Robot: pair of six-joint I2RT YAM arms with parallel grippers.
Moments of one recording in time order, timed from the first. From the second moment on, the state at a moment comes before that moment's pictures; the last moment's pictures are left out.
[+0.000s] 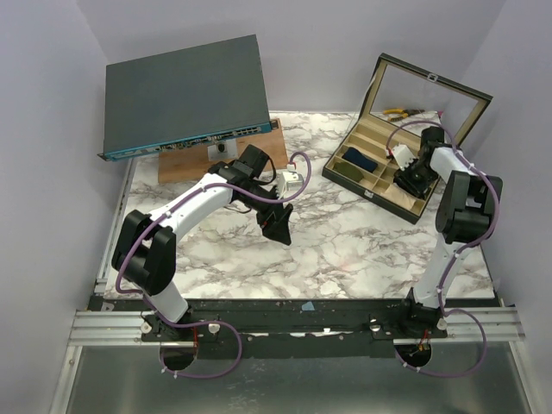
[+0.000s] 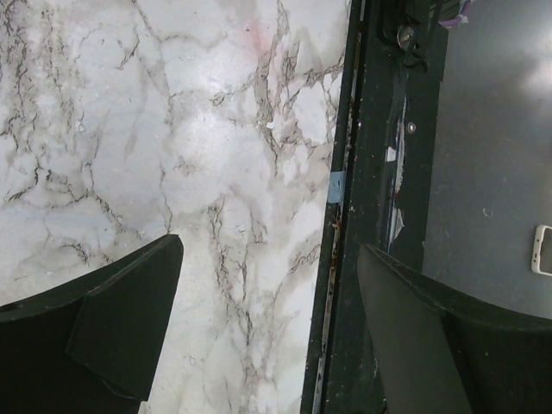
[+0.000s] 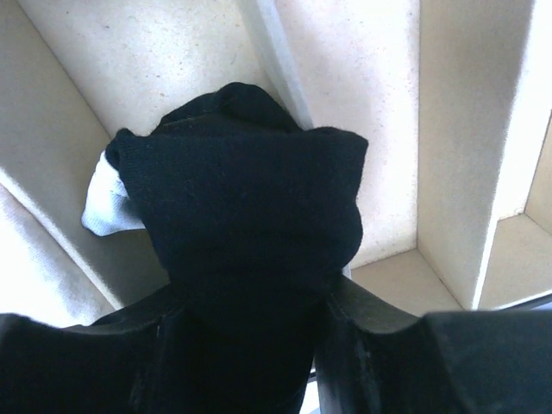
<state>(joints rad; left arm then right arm) -0.56 1.65 1.28 -0.79 0.93 0.42 -0.19 2.02 1.46 -0.68 -0.04 -0.94</state>
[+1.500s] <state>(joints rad) -0.56 1.65 1.28 -0.79 0.93 0.42 -0.22 2.12 1.80 -1.01 -0.12 -0.92</state>
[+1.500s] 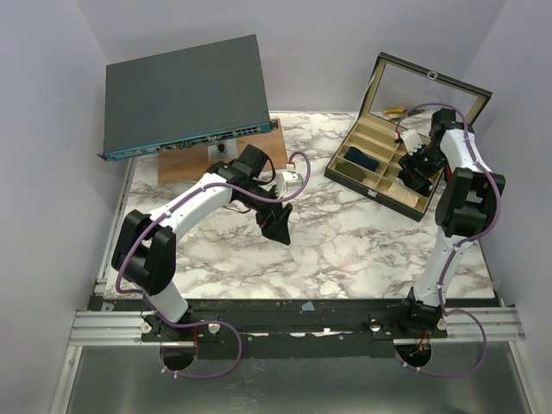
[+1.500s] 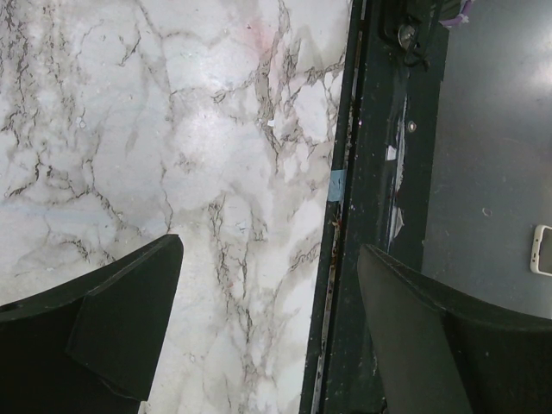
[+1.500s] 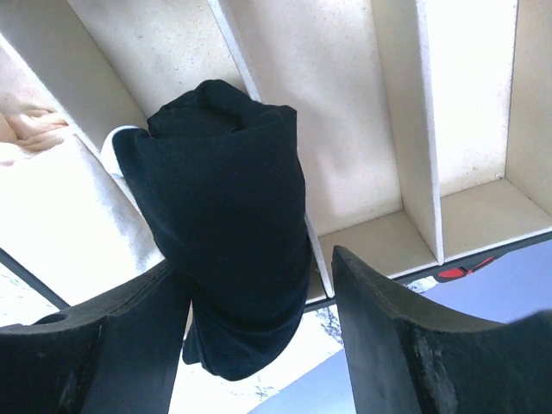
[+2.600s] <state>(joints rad) -0.56 1.65 1.28 -0.80 0.93 0.42 -0.22 2.06 1.65 -0.88 -0.18 -0.94</state>
